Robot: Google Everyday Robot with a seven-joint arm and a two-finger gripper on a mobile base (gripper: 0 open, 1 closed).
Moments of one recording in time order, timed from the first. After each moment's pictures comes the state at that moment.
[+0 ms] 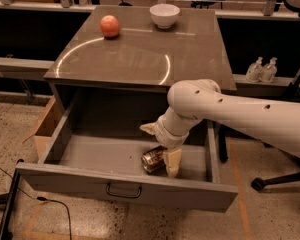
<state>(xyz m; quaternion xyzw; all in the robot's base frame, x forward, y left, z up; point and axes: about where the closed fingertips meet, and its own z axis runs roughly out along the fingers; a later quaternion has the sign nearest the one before) 0.535 -0.025 0.648 -0.85 0.49 0.06 0.17</state>
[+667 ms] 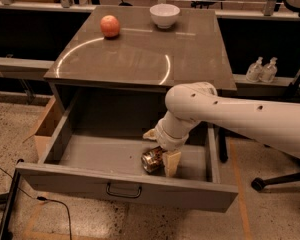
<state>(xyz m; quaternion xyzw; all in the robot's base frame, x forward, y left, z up) 0.534 -0.032 0.632 -0.85 0.50 0.06 0.15</state>
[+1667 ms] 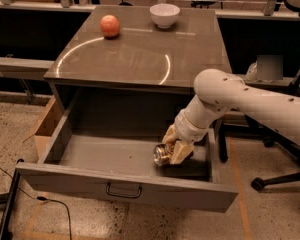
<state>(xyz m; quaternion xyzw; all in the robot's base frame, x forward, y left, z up) 0.534 -0.075 0.655 -0.79 0.58 0.15 0.15</state>
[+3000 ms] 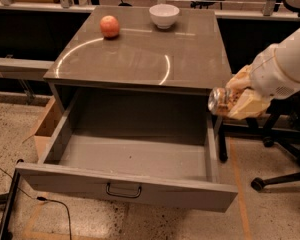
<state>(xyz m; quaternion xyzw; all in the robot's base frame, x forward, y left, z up) 0.512 -0.204 0.890 -0.67 0.70 -0.02 0.25</state>
